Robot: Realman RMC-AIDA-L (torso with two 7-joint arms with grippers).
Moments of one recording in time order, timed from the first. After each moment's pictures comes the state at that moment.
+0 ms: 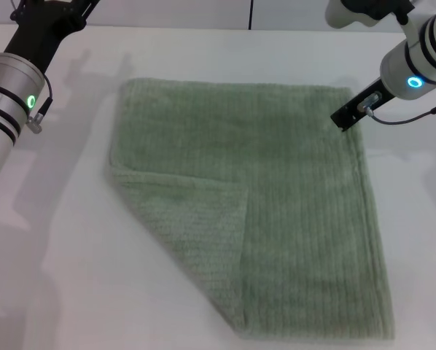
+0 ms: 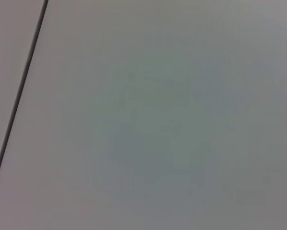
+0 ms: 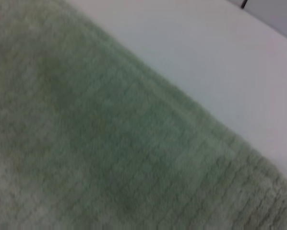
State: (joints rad) left arm -0.72 -2.08 0.64 0.01 0.75 1.06 -0.52; right arm 0.91 2.06 -1.37 -0.84 0.43 1.18 -0.53
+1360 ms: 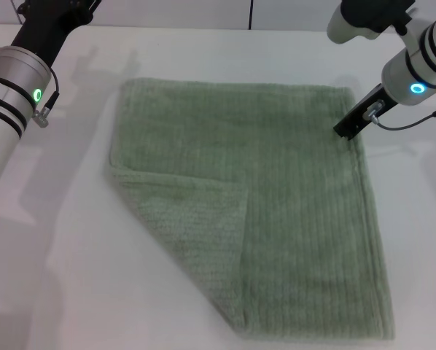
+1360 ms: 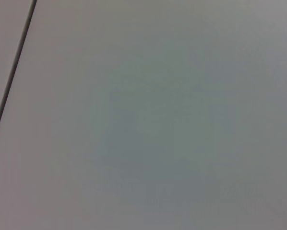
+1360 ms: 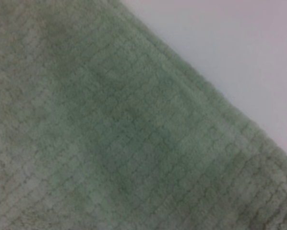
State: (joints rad) left arm -0.75 -2.08 0.63 0.00 0.75 1.06 -0.52; right arm 1.04 2.03 -1.21 -0.52 0.44 1.07 -0.77
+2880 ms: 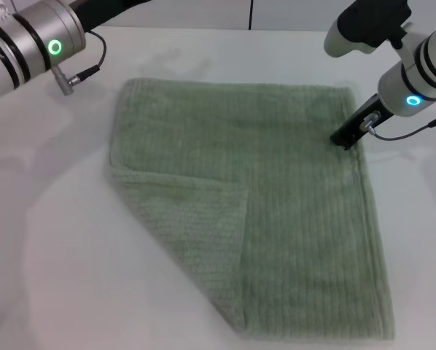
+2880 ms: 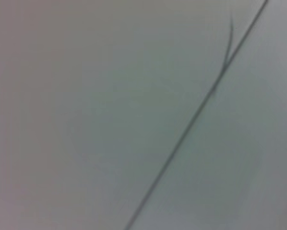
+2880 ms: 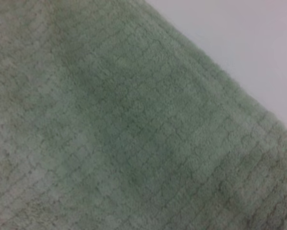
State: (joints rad) left arm -0.62 -1.99 1.36 0.56 0.91 0.87 -1.56; right arm 1.03 2.04 -1.21 -0.47 0.45 1.03 -0.80
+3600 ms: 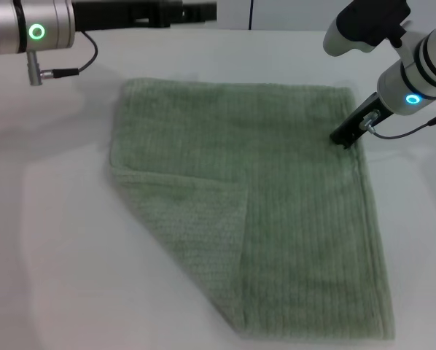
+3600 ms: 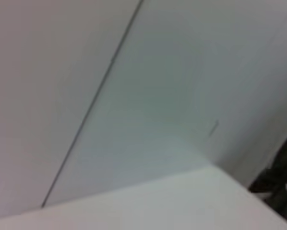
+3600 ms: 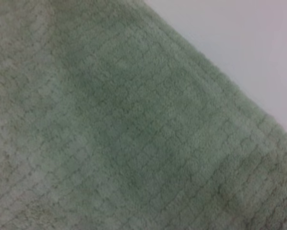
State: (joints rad) left arm -0.68 -1.96 1.09 0.78 1.71 1.17 -2.06; right arm 1.04 2.04 -1.21 -0.47 0.45 1.03 -0.81
